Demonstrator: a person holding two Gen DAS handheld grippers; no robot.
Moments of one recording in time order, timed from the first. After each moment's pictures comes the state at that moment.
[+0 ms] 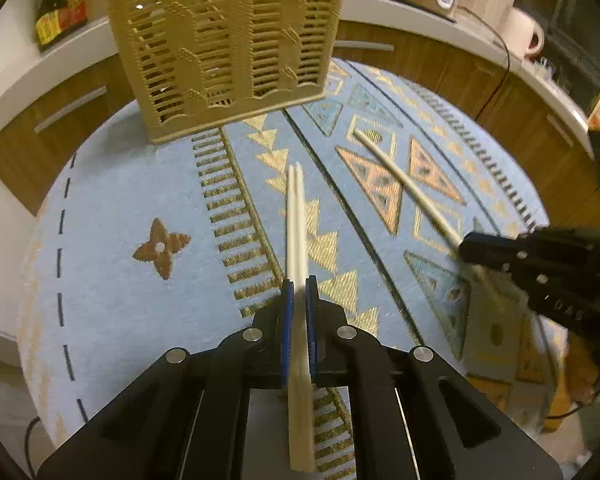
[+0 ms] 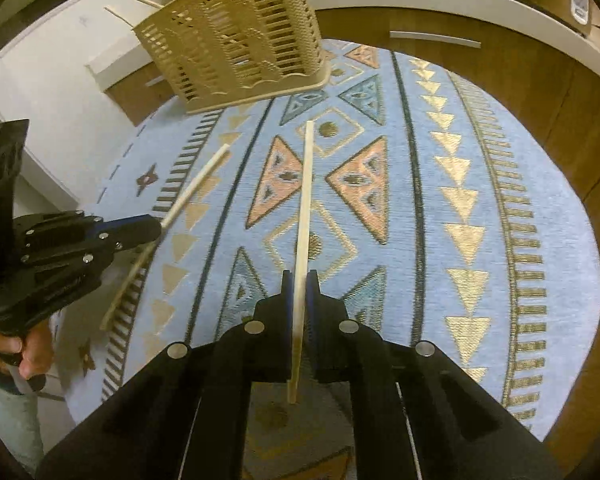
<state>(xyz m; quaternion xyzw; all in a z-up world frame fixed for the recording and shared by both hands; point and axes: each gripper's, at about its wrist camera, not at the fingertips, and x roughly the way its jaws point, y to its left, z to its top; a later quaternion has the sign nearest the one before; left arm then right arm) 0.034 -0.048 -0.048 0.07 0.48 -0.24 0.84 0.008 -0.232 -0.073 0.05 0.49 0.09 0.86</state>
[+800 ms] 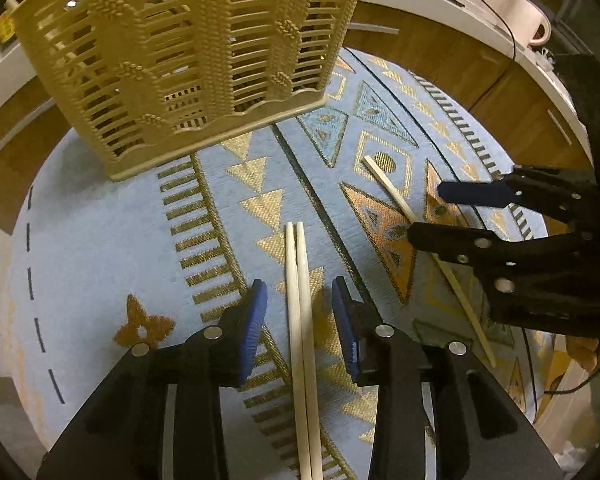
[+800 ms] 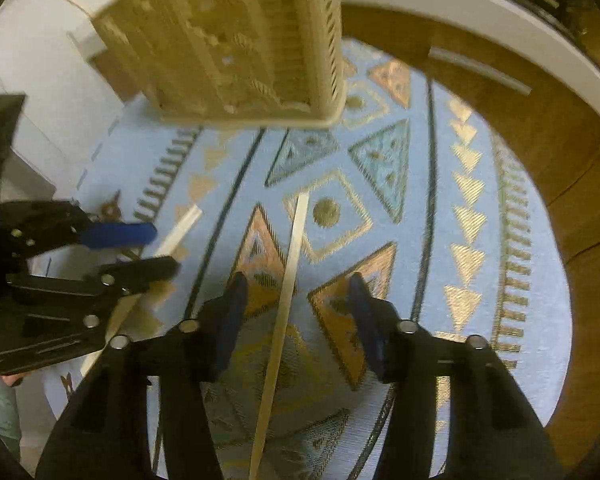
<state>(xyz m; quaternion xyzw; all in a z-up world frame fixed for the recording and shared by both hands) 0.109 -0.083 -0.055 0.09 0.55 -0.26 0.79 0.108 -0.218 -0.067 -0.04 0.56 0.10 0.82</state>
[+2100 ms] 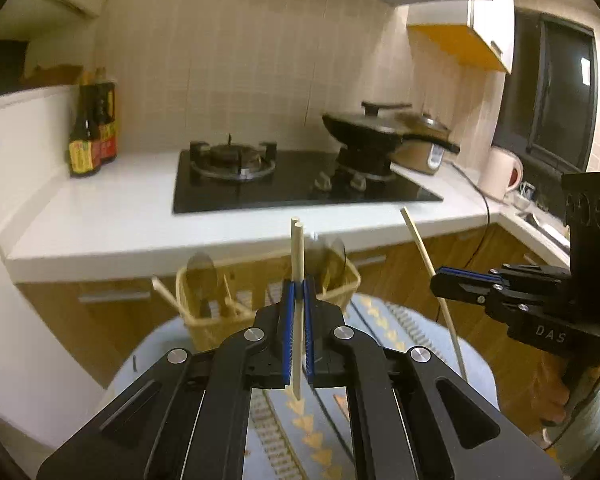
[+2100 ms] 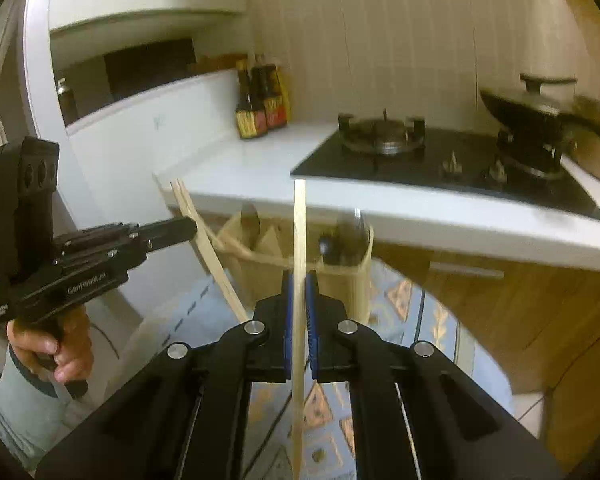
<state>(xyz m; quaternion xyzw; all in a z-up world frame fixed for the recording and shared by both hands) 0.086 -0.037 0.134 -0.01 0.25 -0.25 0.93 0.077 -0.210 0.112 0.00 0.30 0.17 0.94</state>
